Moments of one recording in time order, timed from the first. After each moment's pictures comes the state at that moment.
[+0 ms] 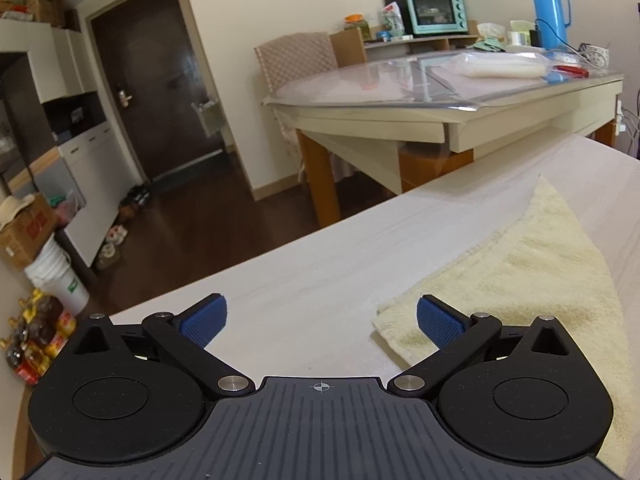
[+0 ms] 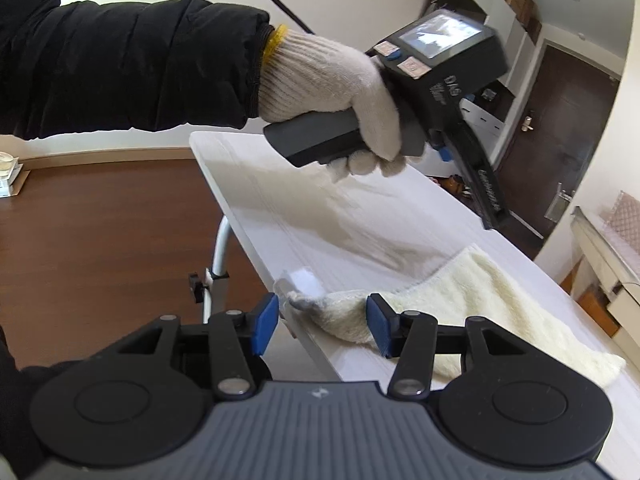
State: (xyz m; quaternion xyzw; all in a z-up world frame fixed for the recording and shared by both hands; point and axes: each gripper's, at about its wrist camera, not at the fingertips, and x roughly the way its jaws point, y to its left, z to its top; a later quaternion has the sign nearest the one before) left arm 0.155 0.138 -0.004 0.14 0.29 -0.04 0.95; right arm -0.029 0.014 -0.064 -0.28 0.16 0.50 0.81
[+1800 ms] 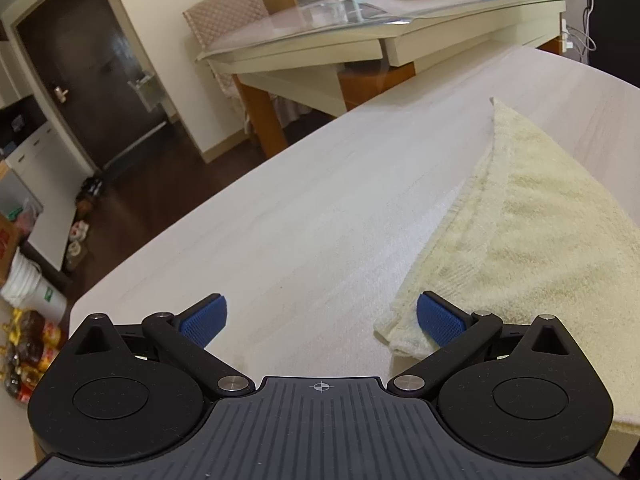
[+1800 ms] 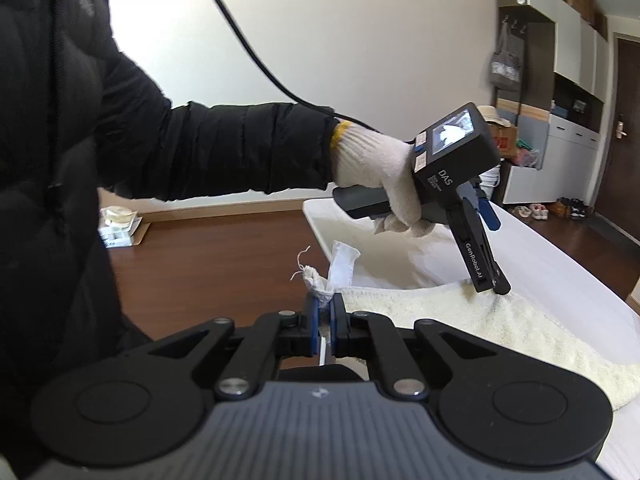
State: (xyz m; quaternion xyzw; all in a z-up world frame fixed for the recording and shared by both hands) left arm 0.152 0.140 -0.034 0.21 0.37 -0.12 0.90; right arm 0.004 -0.107 -0.004 -0.18 0.17 0.67 0.70
